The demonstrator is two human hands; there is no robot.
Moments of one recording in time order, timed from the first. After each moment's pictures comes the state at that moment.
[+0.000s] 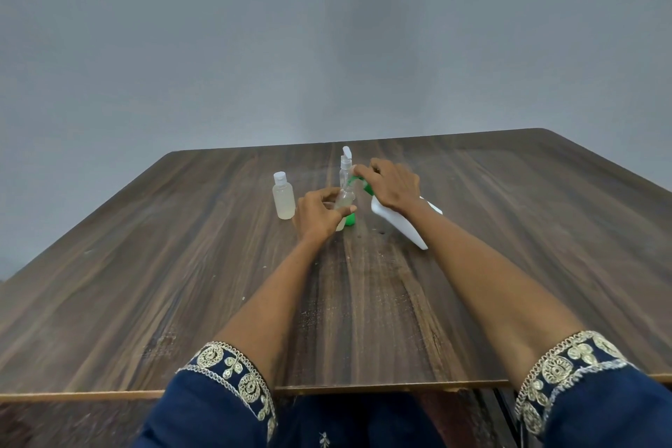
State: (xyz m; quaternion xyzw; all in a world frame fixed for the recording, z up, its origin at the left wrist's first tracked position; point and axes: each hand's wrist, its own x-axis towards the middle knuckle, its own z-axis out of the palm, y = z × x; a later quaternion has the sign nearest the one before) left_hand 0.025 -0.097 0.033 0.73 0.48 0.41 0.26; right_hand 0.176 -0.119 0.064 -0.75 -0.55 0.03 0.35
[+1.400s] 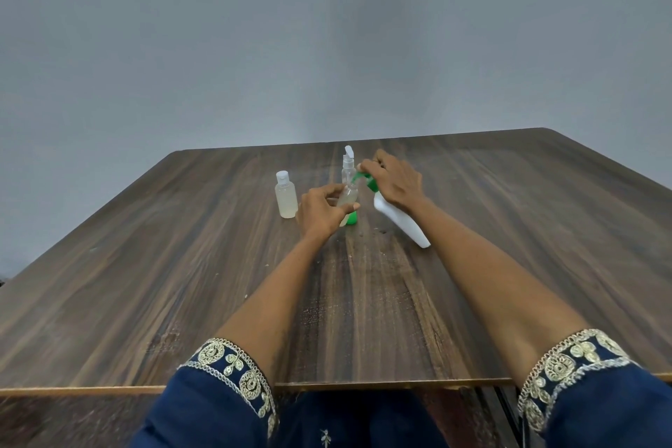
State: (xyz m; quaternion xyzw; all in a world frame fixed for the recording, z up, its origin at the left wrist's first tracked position) left_hand 0.026 -0.101 0.037 0.73 0.46 0.42 0.27; right_hand 0.175 -0.126 0.070 -0.73 -0.55 0.07 0.40
